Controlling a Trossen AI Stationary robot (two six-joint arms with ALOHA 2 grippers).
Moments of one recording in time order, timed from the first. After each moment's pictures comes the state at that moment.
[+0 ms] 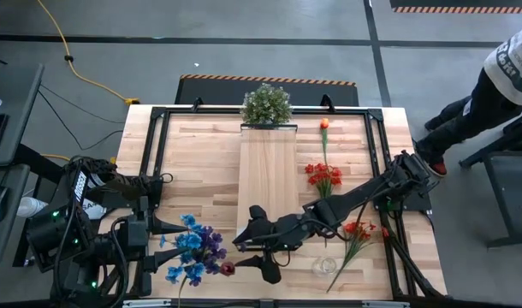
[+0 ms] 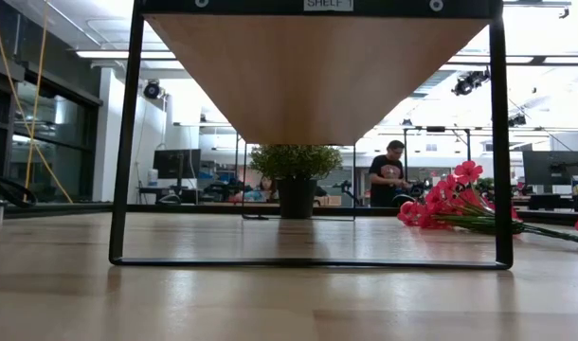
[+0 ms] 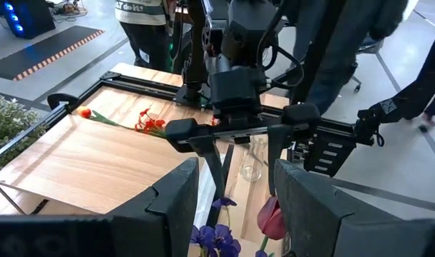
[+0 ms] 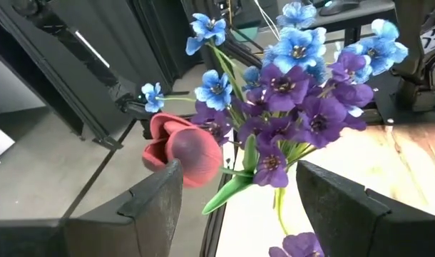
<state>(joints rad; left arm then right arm) -1.11 1.74 2.35 -1.57 -1.13 -1.05 0.46 1.86 1.66 -0.07 0.11 0.36</state>
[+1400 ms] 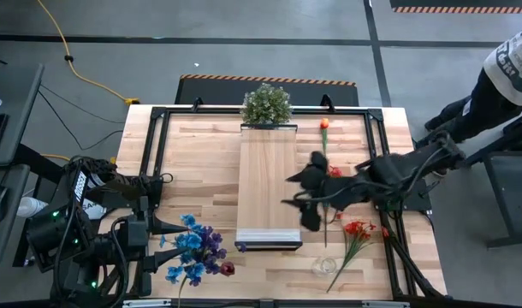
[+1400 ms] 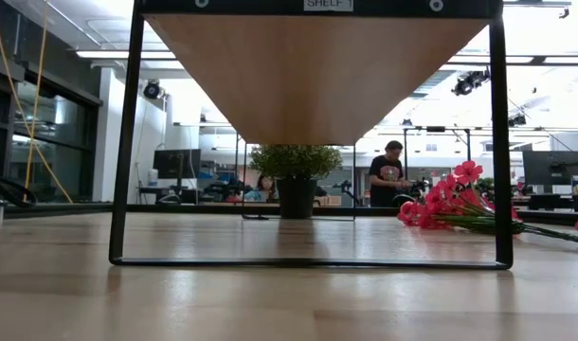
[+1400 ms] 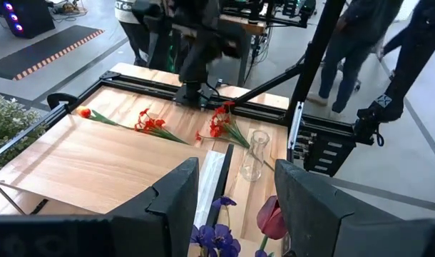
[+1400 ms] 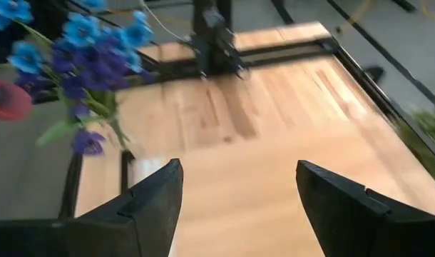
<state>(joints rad) -1.11 1.74 2.35 -1.57 -1.12 -1.05 0.42 1.47 1.66 -0.82 0.49 0.43</state>
